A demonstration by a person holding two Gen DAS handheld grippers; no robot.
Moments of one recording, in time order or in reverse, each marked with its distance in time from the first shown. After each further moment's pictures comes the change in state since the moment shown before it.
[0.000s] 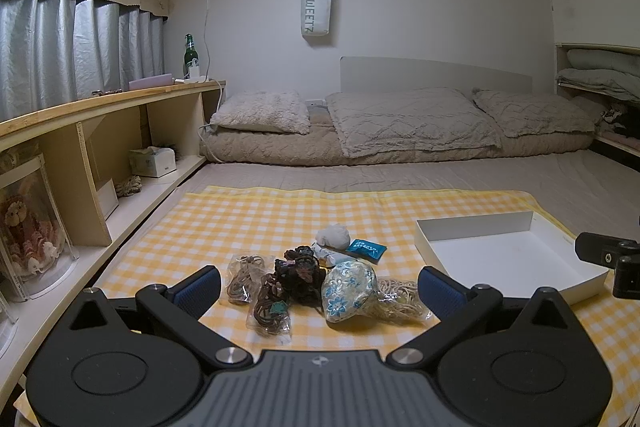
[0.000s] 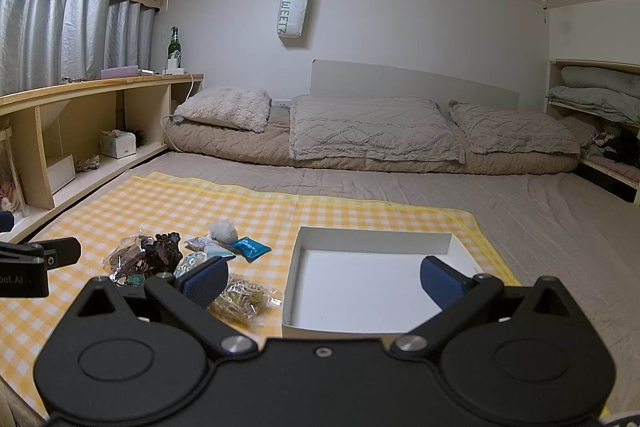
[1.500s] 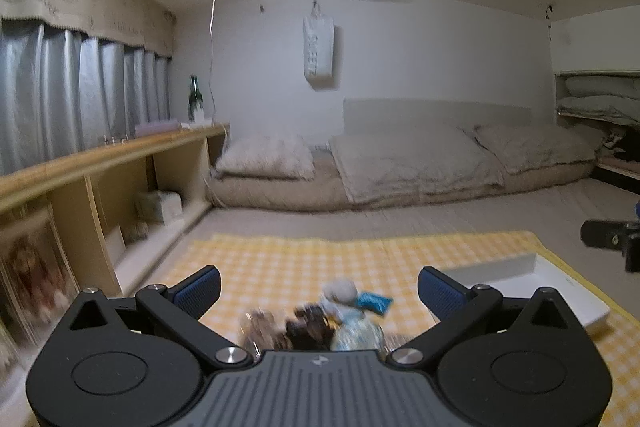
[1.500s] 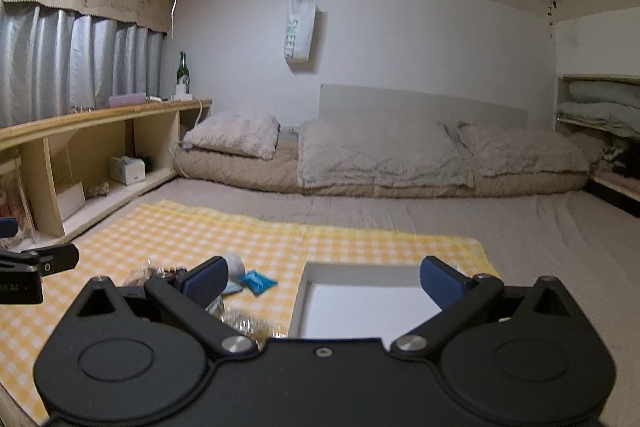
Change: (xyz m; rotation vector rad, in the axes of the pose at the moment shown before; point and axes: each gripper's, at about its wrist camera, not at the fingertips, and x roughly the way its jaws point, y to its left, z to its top) left arm -0.011 0.004 0.048 0.023 -0.124 0.019; right arm -0.007 -0.015 0.037 0.008 -0.065 0.044
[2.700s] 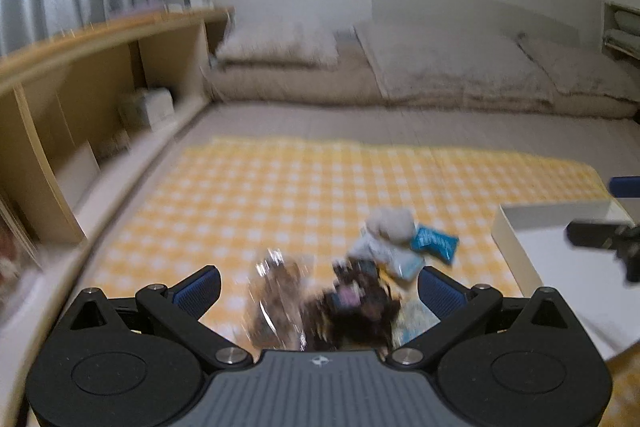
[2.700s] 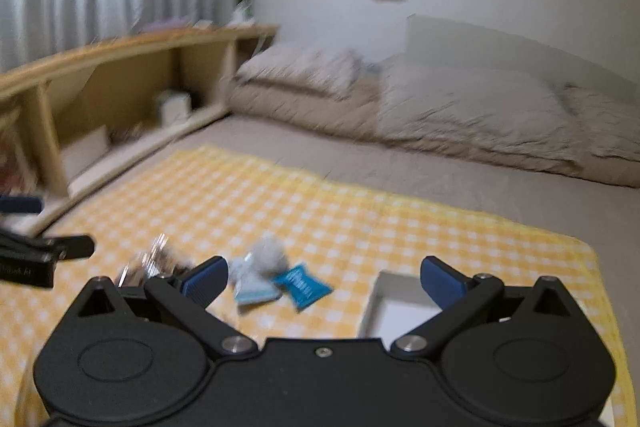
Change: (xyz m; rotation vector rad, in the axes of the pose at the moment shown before) left arm 0.203 0.061 -0.022 -0.042 0.392 -0.008; right arm 0.223 0.029 0.020 -0.118 0.244 0.266
